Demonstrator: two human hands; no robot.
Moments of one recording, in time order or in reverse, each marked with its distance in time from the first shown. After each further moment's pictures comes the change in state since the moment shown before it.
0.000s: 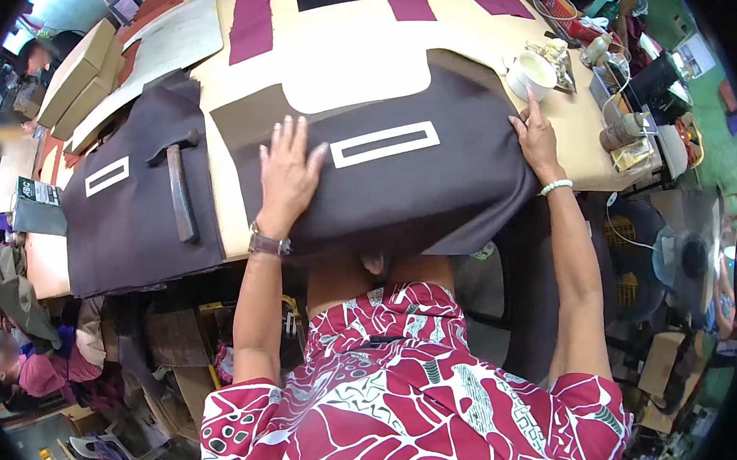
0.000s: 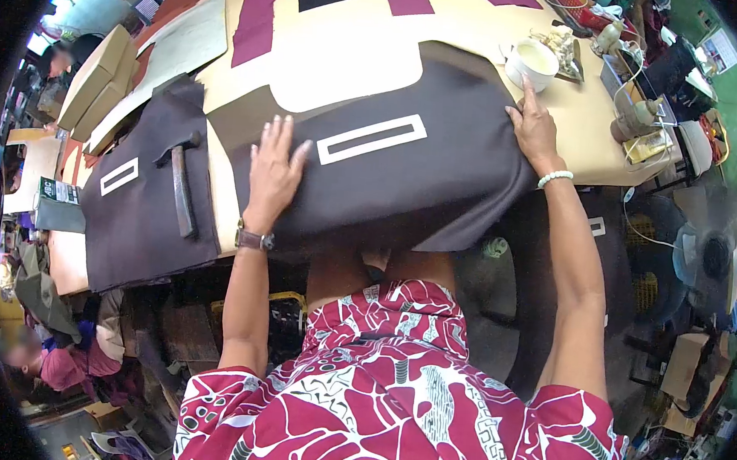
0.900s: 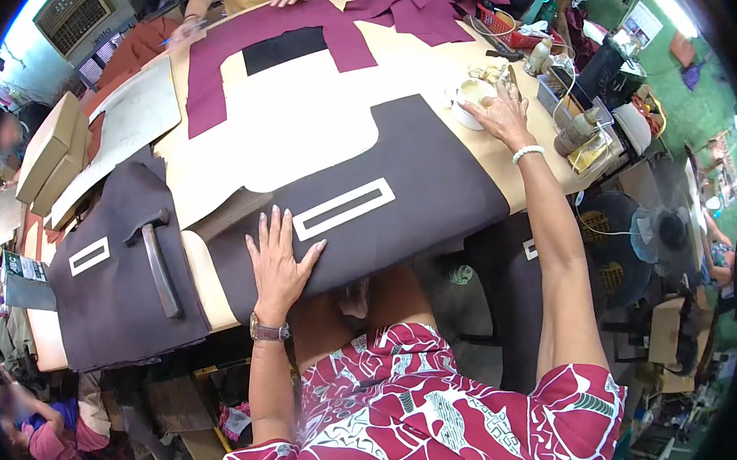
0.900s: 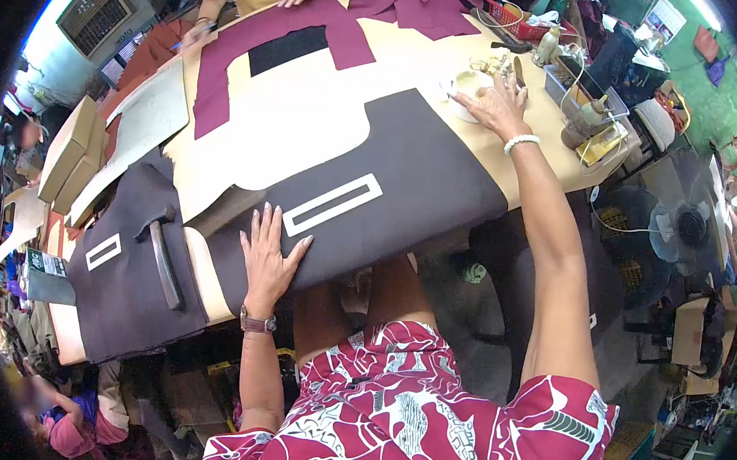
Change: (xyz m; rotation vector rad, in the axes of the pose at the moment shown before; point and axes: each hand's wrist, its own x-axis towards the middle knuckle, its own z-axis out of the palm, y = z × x) left_hand -0.030 0.031 0.000 0.016 -0.157 0.023; right_hand 0.081 0.003 -0.043 -0.413 -0.124 0.152
